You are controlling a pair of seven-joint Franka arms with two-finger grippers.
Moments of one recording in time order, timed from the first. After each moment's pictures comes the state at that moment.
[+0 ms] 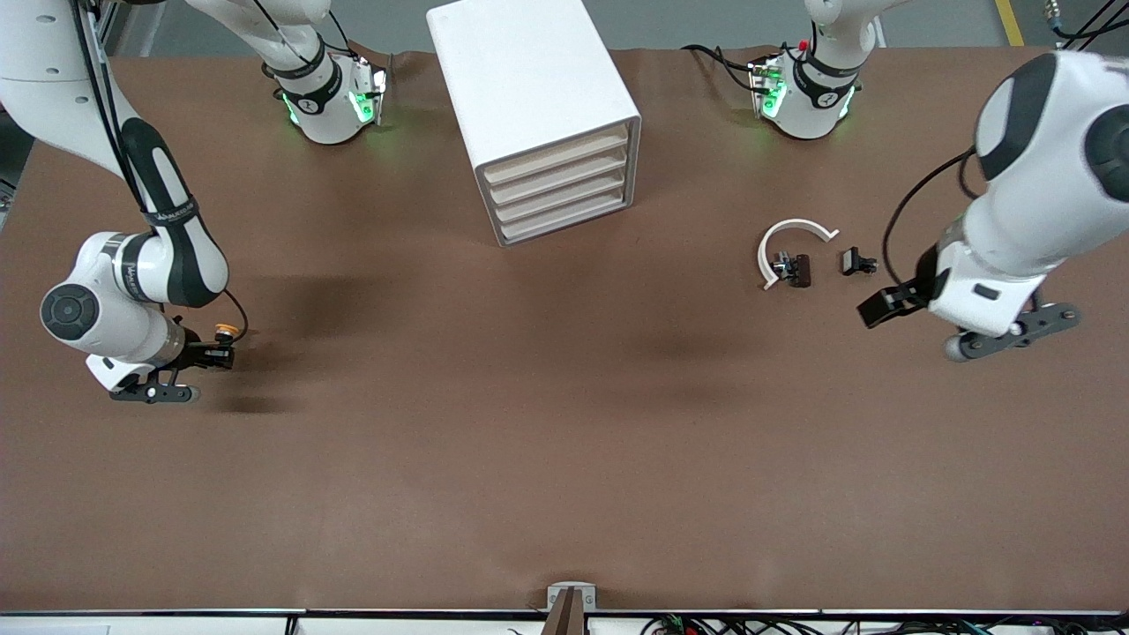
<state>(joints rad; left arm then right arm) 0.44 0.21 -0.67 -1.56 0.20 1.70 -0.51 -0.17 0.51 -0.02 -1.98 -0.16 2.44 -0.05</state>
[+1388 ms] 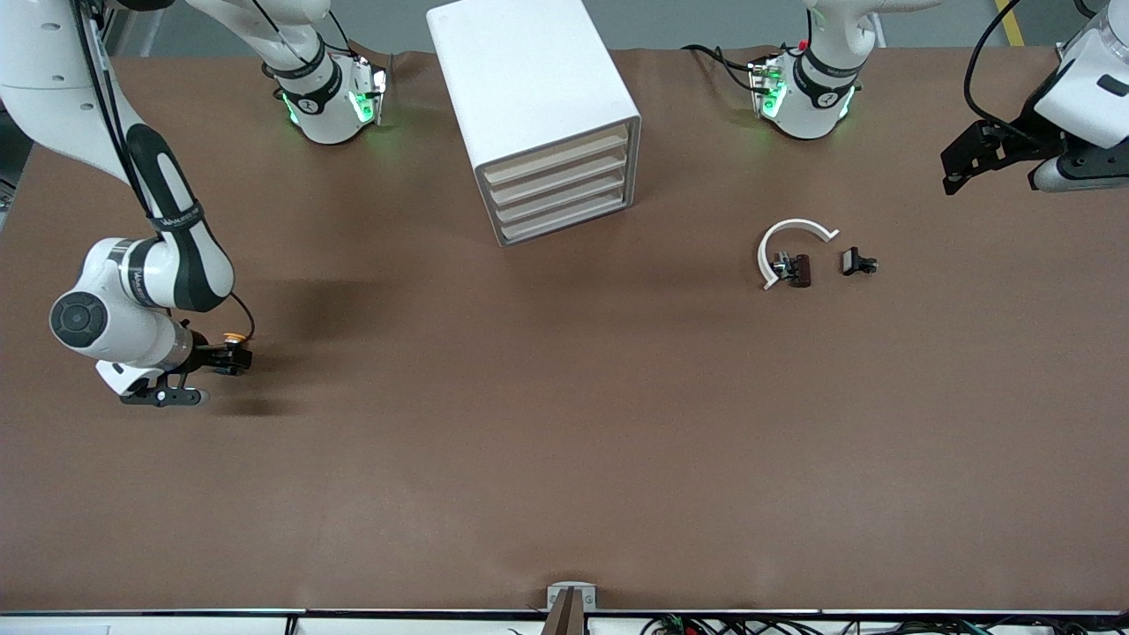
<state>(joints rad) 0.02 -0.15 -0.12 -1.69 0.05 1.53 -0.09 -0.17 0.49 0.01 -1.96 -0.14 2.35 -0.05</state>
